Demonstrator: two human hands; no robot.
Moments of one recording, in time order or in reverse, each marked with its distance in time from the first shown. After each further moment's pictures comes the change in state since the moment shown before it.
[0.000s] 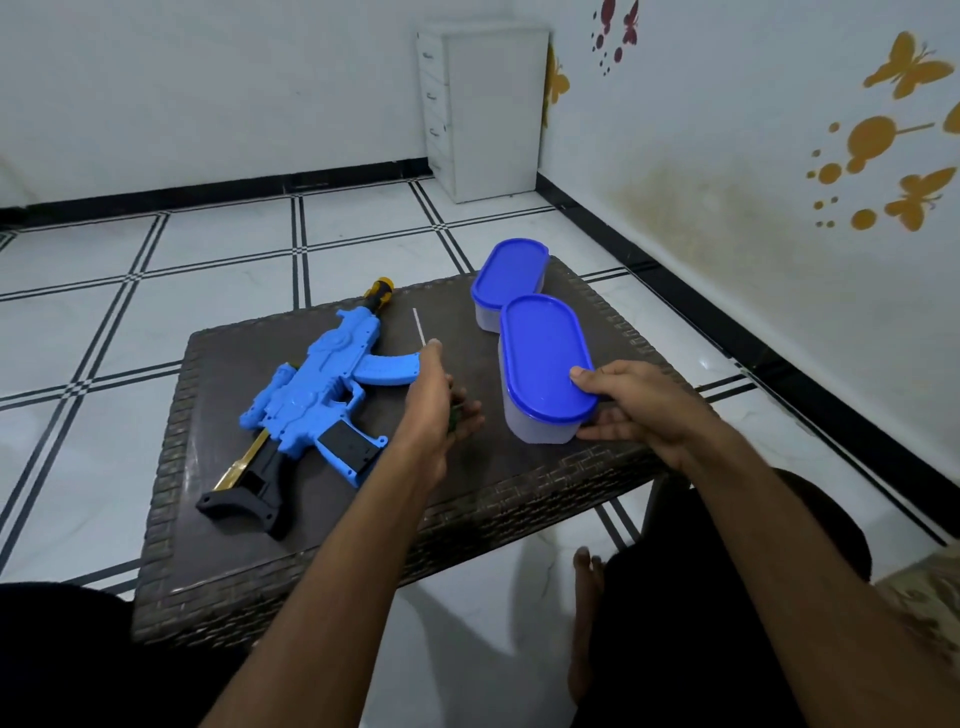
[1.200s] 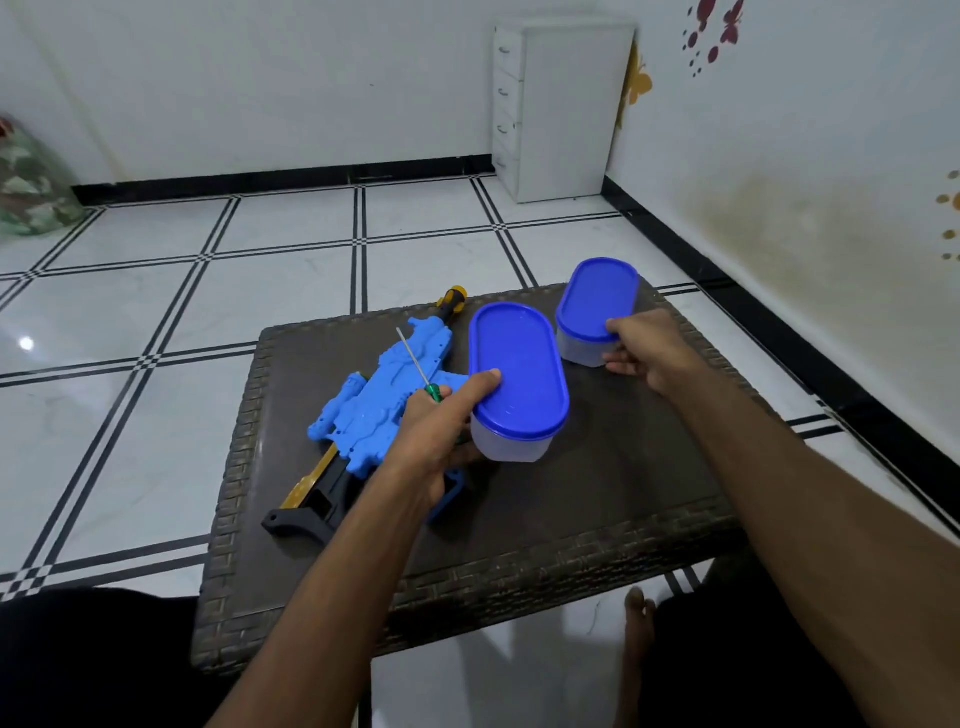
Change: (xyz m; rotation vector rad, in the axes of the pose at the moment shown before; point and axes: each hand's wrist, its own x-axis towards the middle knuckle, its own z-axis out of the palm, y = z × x) left_hand 0.019 0.032 -0.066 0.134 0.000 0.115; right_hand 0.154 -0.051 0.056 -0.079 0.280 -0.029
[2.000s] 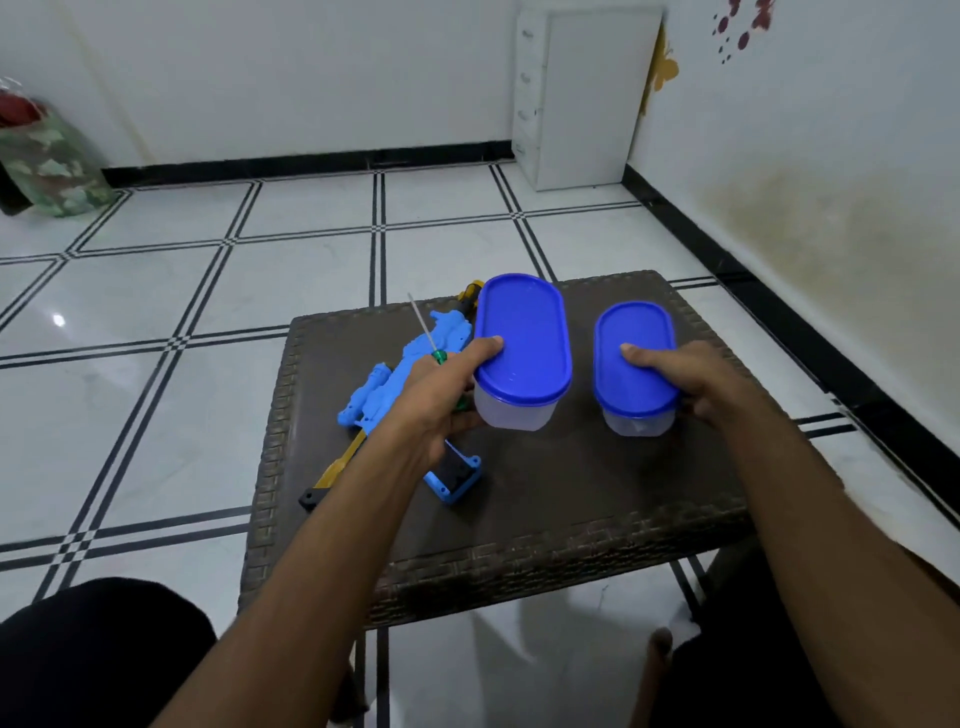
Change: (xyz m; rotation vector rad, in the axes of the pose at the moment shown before) left_hand -0.007 0.033 -0.011 0.003 -0.018 0.032; right_hand -0.051 0.005 -0.036 -0.095 -0.087 0.117
